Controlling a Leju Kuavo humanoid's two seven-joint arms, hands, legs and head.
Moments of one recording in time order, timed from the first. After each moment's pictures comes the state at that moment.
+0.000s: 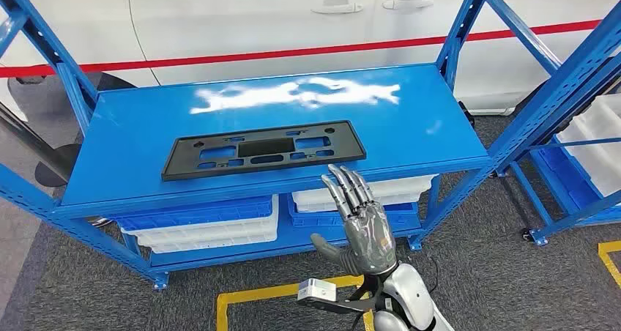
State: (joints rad) left arm -0.04 -0.14 0.61 -0.23 -0.66 0.15 -0.52; right arm -0.09 -0.09 0.61 -1.64 1.11 -0.53 -0.07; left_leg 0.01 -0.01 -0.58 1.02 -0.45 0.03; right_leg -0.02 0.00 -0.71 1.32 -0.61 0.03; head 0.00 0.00
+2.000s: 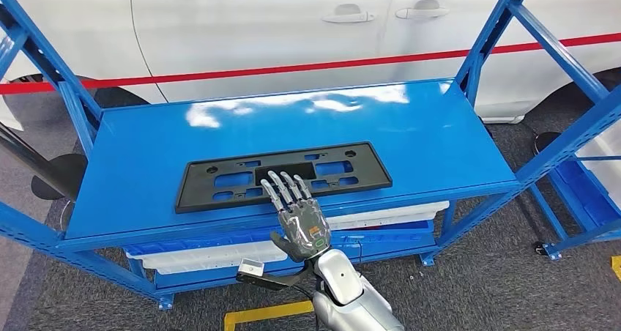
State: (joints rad) left arm -0.08 -0.11 0.63 -0.23 -0.83 0.02 -0.47; right arm -0.34 0.23 0.55 -0.93 1.39 -0.70 -0.03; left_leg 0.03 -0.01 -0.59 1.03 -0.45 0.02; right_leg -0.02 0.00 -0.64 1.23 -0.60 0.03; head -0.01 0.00
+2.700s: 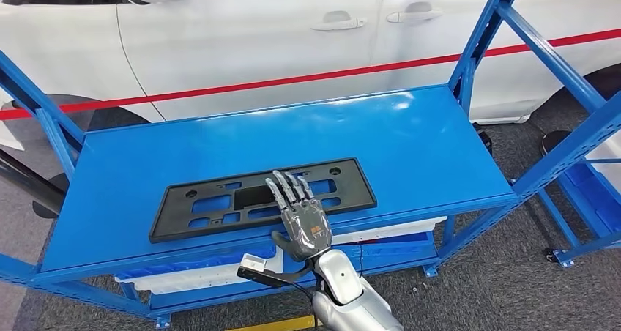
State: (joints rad) left arm -0.08 -0.11 0.63 -0.23 -0.87 0.04 -0.46; right arm -0.34 0.23 0.55 -0.92 1.36 -0.70 -0.01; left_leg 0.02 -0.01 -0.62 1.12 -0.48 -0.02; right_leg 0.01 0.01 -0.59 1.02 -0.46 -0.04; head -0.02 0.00
